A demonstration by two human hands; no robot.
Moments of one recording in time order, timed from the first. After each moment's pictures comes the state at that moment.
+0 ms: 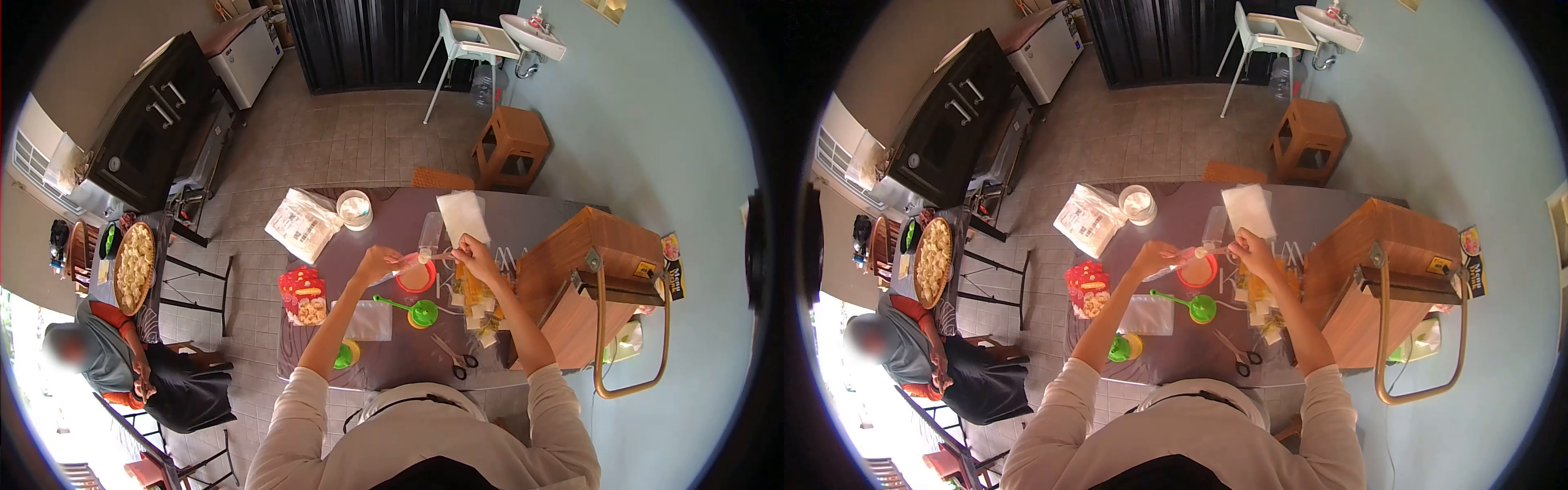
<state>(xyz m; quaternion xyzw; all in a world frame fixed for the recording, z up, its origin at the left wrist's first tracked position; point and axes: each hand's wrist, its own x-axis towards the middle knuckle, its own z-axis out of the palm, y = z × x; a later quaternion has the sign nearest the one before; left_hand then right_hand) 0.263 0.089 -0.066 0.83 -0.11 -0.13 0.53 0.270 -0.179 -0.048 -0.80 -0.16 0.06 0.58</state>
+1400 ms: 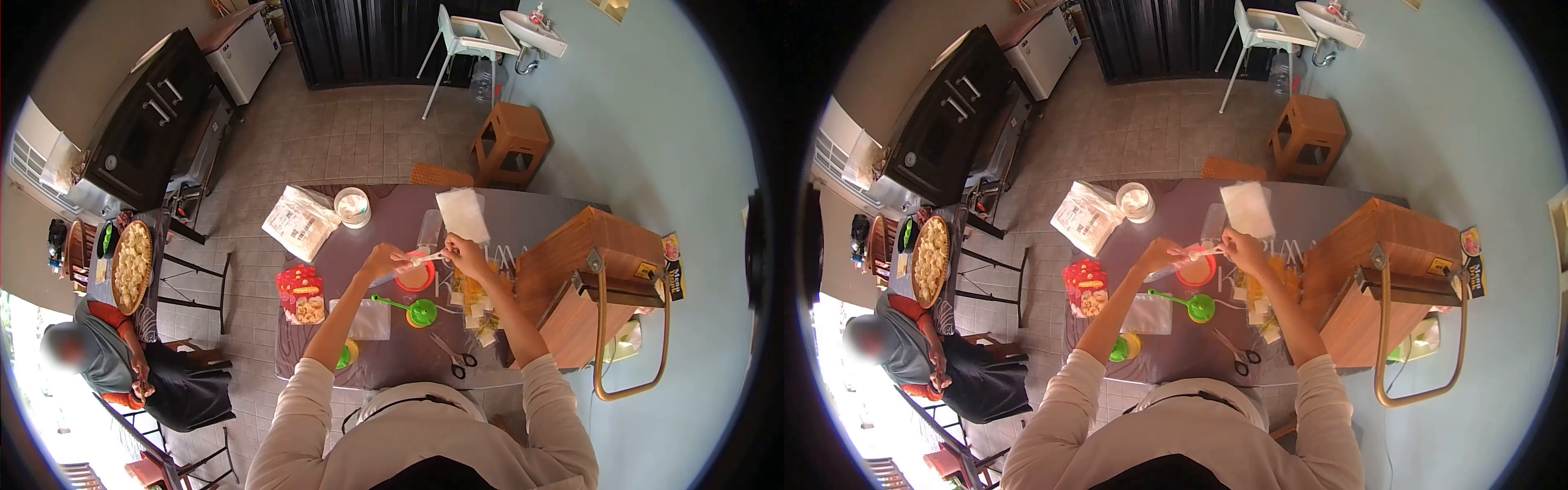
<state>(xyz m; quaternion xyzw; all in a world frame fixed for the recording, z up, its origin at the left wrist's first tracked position) 0.276 0.080 -0.084 0.81 -0.09 -0.21 0.54 0.283 -0.166 -0.065 -0.86 -0.19 0.08 0.46</state>
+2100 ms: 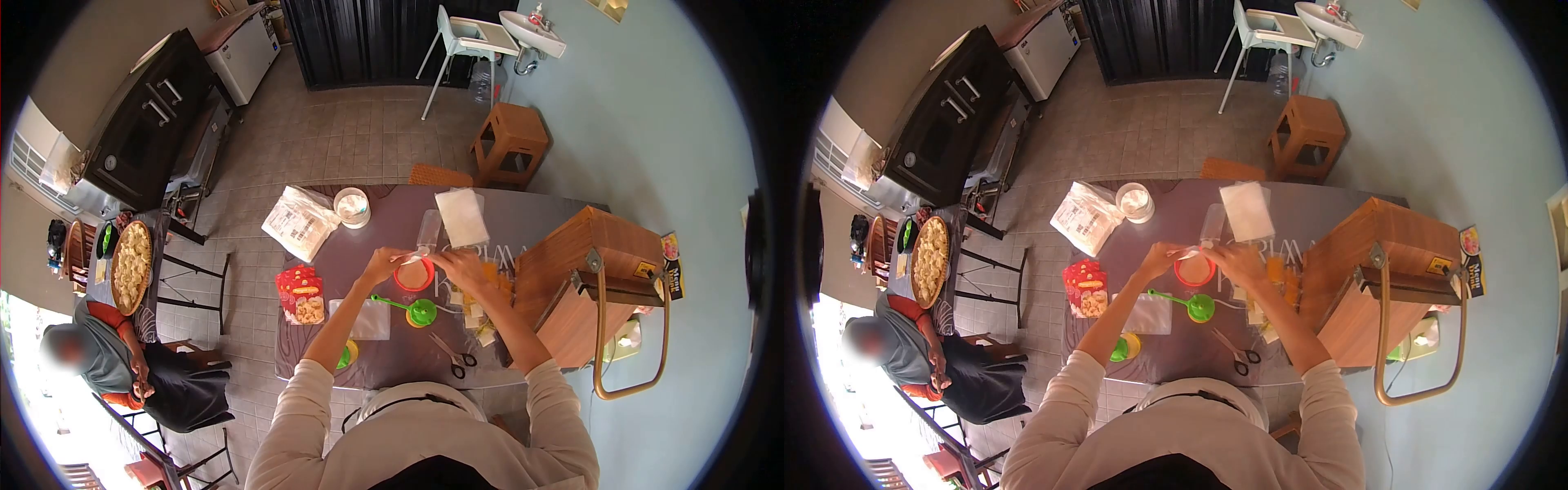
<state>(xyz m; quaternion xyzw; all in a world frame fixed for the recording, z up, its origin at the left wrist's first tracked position) 0.267 0.072 -0.094 0.84 -0.12 -0.12 0.52 0.254 -0.153 -0.036 -0.88 -0.40 -0.23 0.14</state>
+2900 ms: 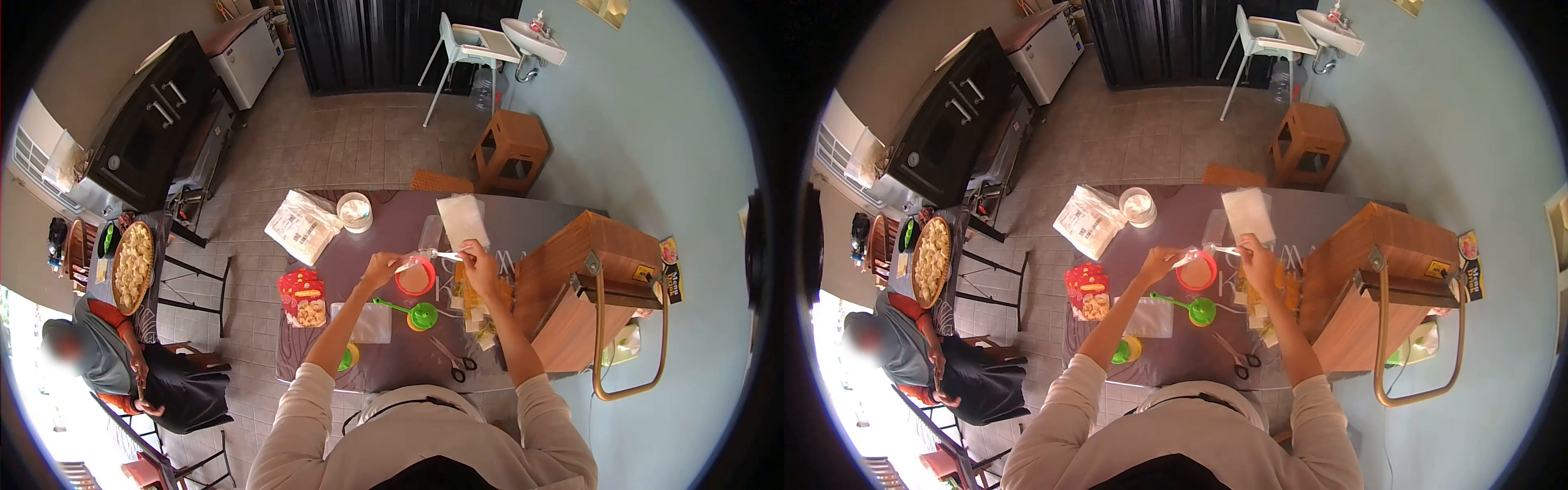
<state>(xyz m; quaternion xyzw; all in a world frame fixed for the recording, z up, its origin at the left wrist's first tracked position) 0.263 0.079 -0.106 0.86 -0.12 -0.02 0.50 0.249 -0.169 -0.046 -0.88 -0.13 -0.14 0.44</state>
